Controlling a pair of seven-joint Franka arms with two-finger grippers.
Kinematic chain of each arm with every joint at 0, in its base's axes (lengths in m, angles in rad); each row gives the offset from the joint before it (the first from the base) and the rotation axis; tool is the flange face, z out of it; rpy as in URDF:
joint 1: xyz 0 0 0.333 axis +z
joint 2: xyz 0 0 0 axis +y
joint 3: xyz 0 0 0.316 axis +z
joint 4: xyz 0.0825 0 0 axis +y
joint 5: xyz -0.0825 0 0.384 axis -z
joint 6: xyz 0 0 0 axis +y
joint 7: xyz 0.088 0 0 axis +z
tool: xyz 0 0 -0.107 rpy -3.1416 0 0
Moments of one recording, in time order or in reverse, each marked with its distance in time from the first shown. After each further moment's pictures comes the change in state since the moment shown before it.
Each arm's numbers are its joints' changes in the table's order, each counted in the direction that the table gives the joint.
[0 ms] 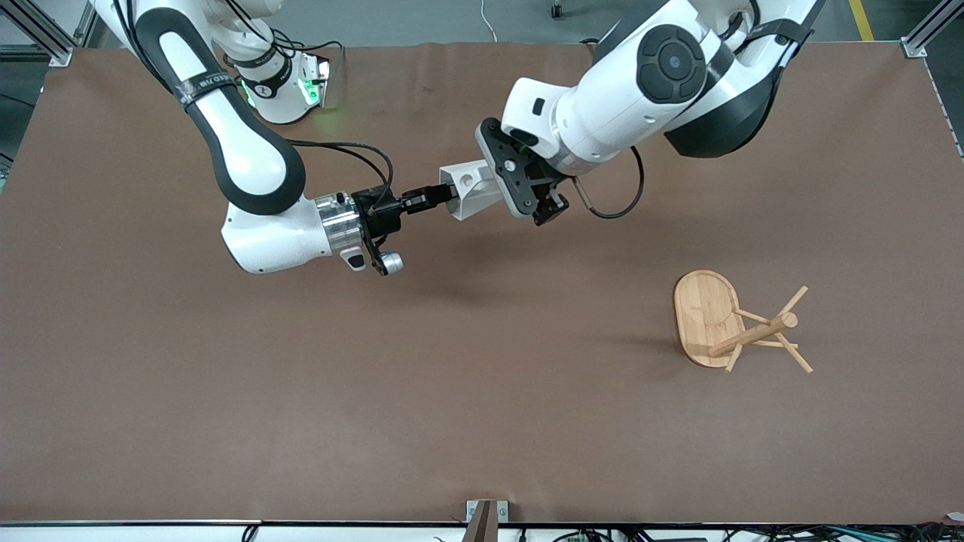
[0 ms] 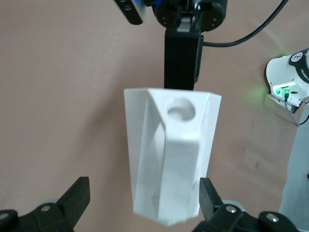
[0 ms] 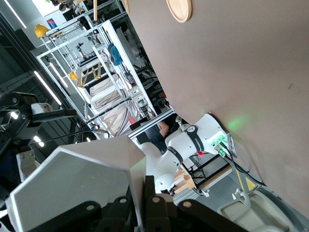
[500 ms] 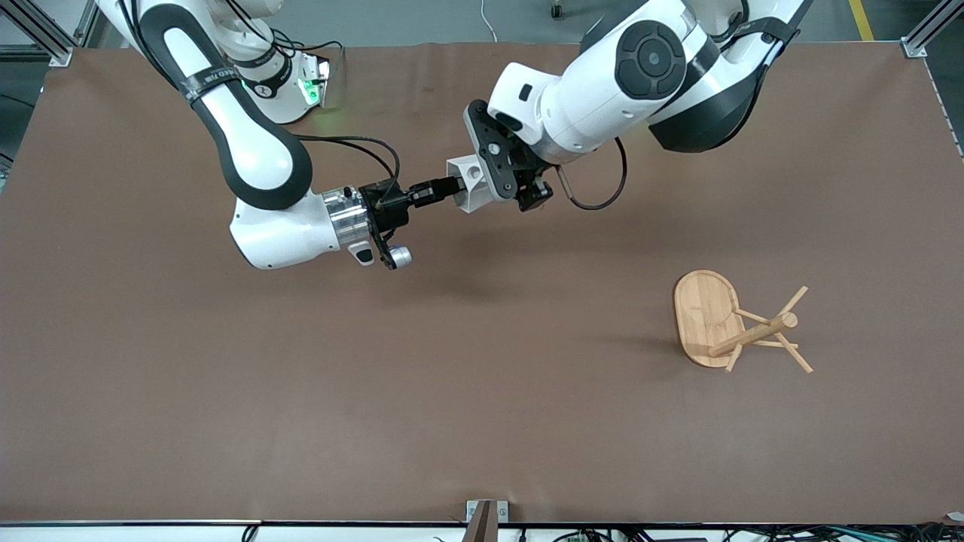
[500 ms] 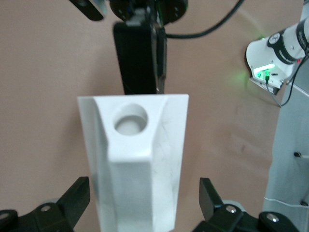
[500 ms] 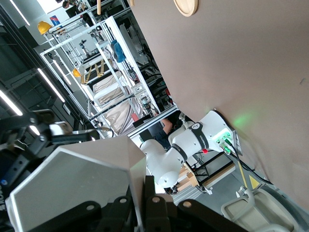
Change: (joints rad) left arm 0.004 0.000 -0.031 -0.002 0.024 0.085 -0.045; right arm 0.000 0.000 0.015 0.000 -0.017 -0.003 -0.001
